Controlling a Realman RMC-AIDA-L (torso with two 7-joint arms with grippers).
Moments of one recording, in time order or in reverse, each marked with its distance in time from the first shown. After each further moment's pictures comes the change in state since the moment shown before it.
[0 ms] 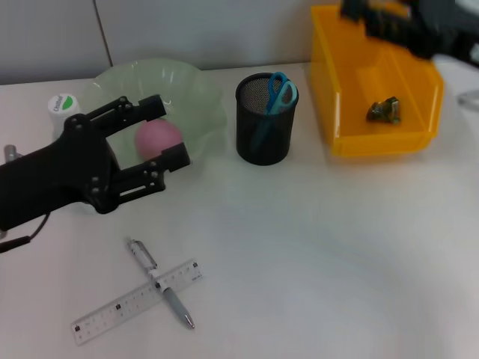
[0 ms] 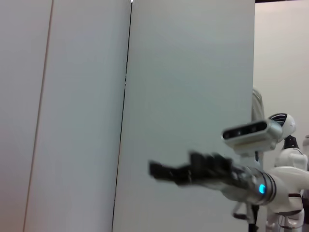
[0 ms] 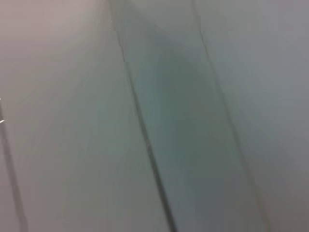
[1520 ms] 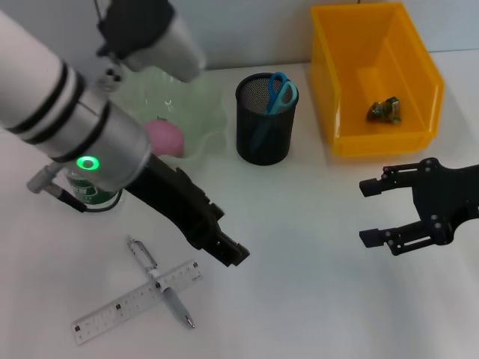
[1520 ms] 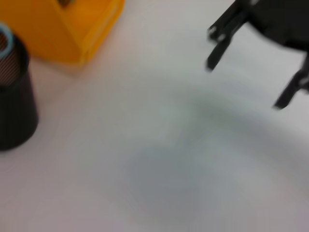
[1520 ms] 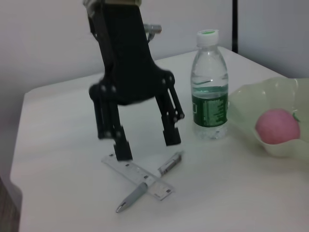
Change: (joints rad) left arm -0.403 -0.011 0.398 0.613 0.946 0.002 -1.289; right arm 0.052 0.012 0.197 -0.122 -0.821 -0.243 -0.036
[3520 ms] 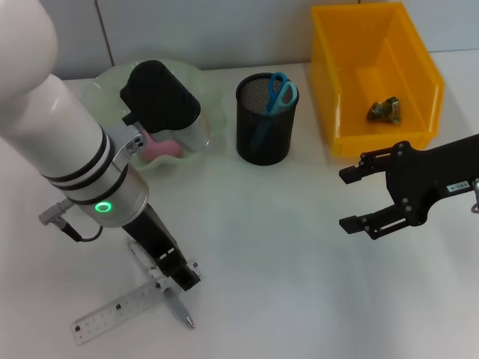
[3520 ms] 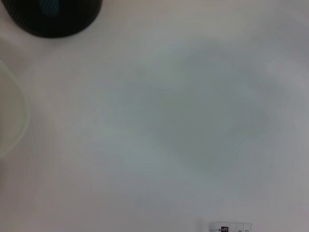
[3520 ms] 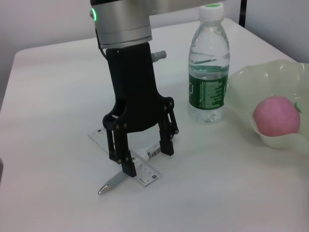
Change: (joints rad) left arm -0.026 -0.003 0.198 -0.248 0.195 -0.214 -0.033; right arm 0.115 0.028 0.000 -0.025 -0.150 0.035 0.027
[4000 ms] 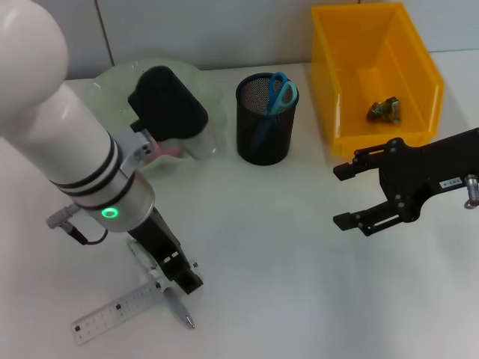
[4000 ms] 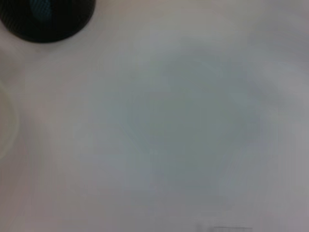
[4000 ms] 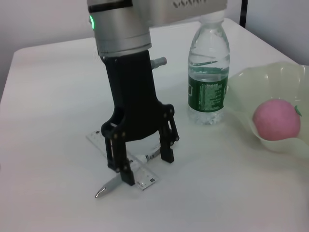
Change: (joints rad) left arm 0.004 -0.001 0.056 -0.001 -0.004 -0.036 0.001; right arm 0.015 0.010 -0.001 -0.007 -0.012 0.008 0.008
